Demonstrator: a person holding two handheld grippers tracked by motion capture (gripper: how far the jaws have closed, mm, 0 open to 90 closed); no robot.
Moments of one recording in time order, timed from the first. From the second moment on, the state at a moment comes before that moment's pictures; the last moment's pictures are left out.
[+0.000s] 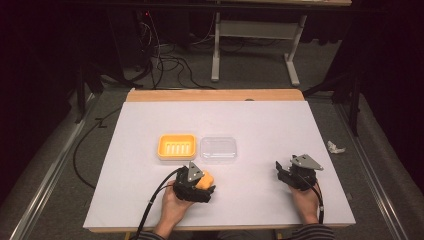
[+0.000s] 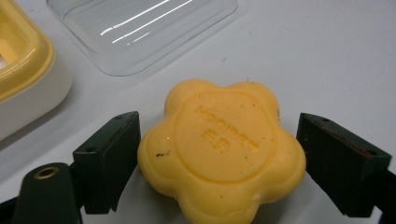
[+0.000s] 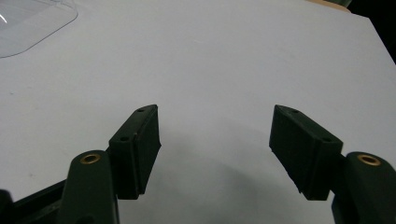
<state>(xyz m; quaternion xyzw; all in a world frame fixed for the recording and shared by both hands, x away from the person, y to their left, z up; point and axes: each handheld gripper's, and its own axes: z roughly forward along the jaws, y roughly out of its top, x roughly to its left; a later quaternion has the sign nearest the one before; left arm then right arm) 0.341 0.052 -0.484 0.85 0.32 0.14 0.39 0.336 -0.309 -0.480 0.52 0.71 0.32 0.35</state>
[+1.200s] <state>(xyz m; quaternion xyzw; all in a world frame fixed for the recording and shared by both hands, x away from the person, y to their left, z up) 0.339 0.052 -0.482 0.85 0.33 0.16 0.37 0.336 -0.308 -0.480 0.52 0.71 0.32 0.35</state>
